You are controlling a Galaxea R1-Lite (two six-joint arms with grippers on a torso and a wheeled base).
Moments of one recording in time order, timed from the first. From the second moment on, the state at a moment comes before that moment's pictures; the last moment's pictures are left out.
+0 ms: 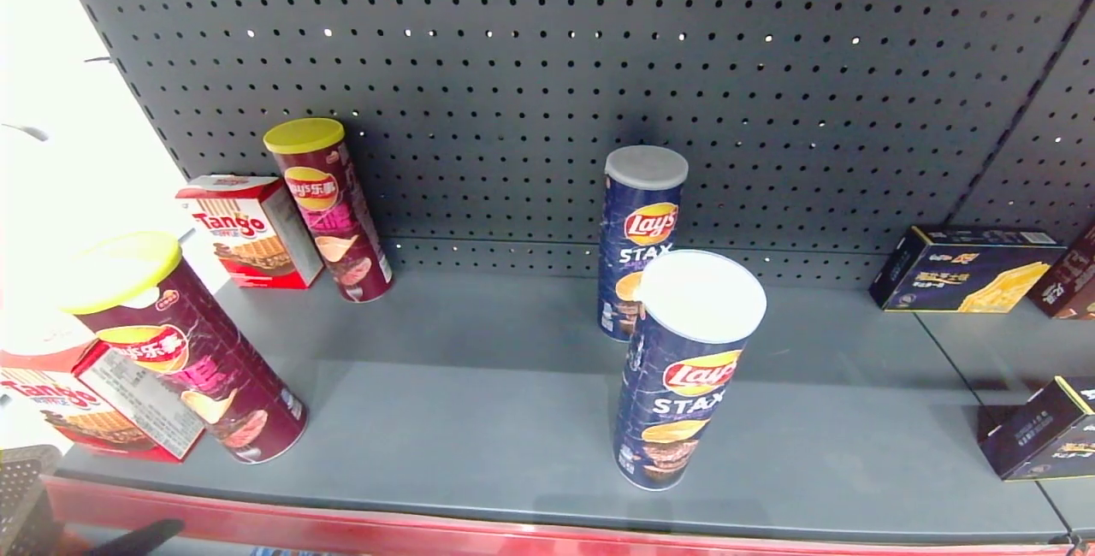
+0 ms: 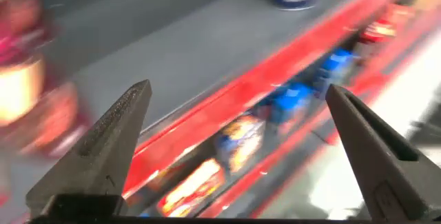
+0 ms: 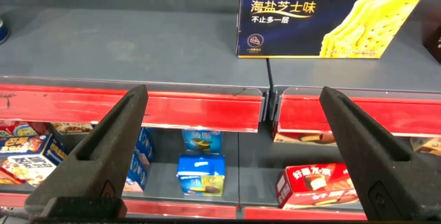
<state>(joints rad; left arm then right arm) -0.53 0.57 0.00 -0.46 -0.06 0.15 0.00 0.00 0.00 0.00 -0.02 0.00</state>
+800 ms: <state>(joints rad) 0.00 0.03 0.00 0.00 -0.06 0.09 0.00 0.00 0.00 0.00 -0.02 0.00</state>
